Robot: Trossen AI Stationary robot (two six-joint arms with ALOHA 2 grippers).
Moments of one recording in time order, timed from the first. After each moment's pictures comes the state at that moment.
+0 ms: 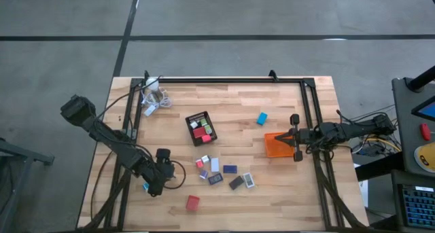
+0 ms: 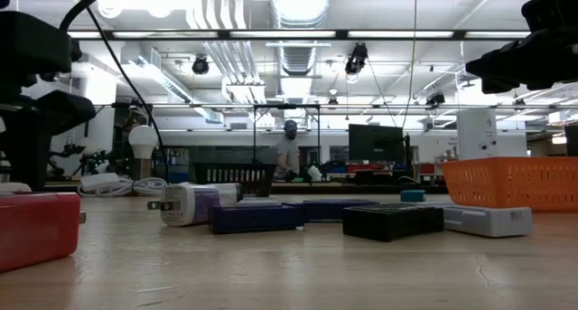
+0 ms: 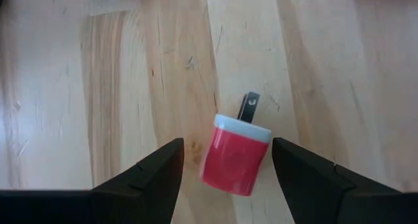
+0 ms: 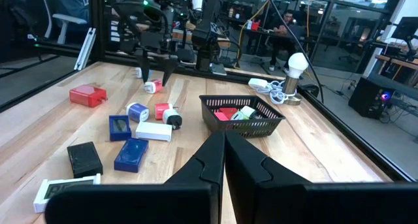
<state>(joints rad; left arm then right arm) -0.69 1.35 0.58 -0.47 -0.23 -0.50 0.23 0.08 0.03 -0.03 0.23 -0.11</state>
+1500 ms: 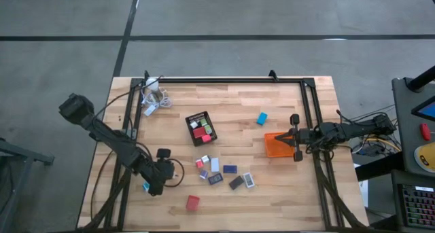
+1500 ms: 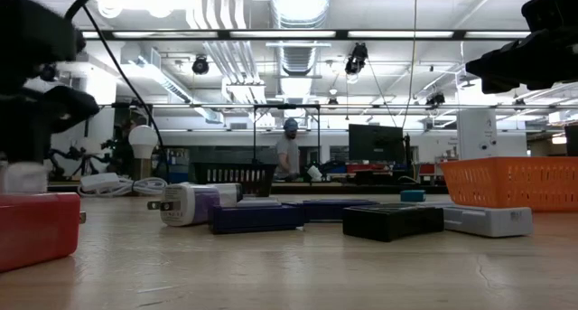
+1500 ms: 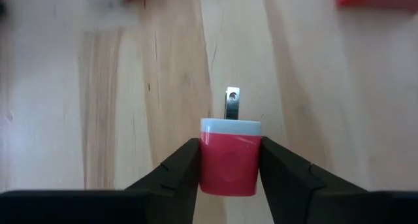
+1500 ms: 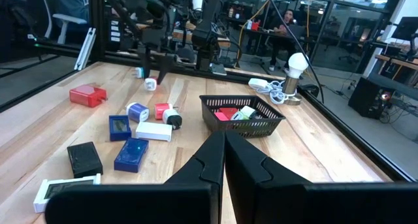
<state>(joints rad) -0.68 1.31 0.56 -0.42 -0.23 -0.50 0.23 0.08 0.03 -0.03 0.23 -0.11</state>
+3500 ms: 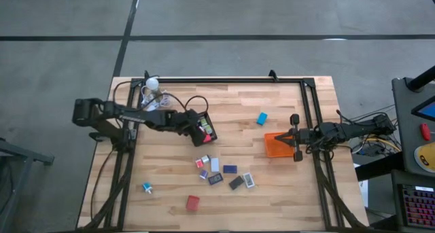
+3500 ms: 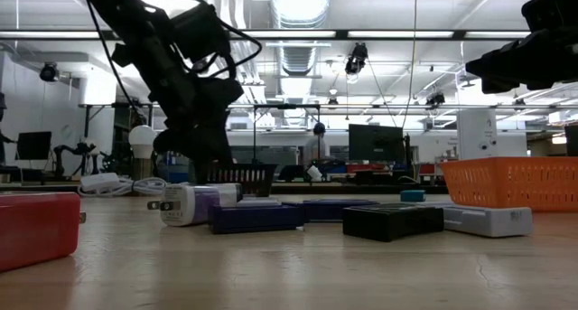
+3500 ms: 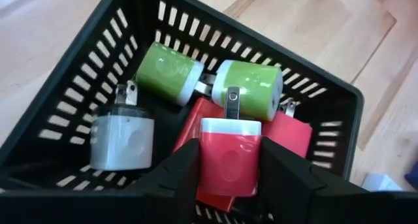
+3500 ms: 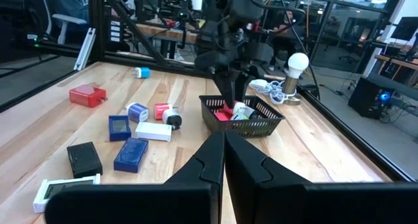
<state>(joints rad) 0.14 1.52 0.74 -0.20 -0.09 -0.64 0.23 0.08 0.03 -0.03 0.23 -0.11</state>
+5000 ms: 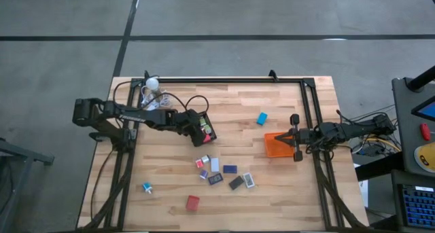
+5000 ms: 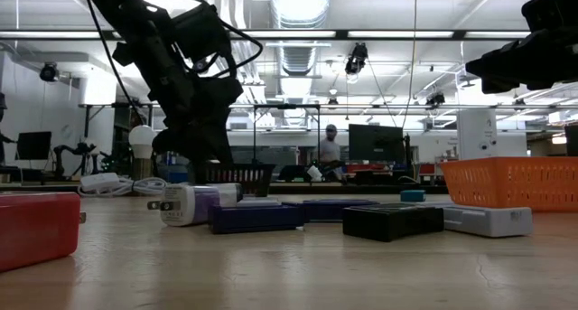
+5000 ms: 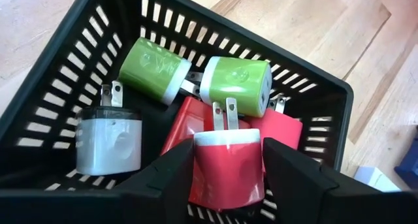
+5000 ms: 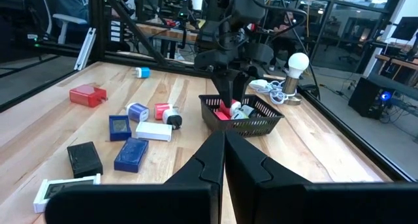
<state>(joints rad) 0.14 1.52 0.75 -0.23 -0.06 -0.65 0.23 0.08 0.03 -0.02 0.23 -0.11</state>
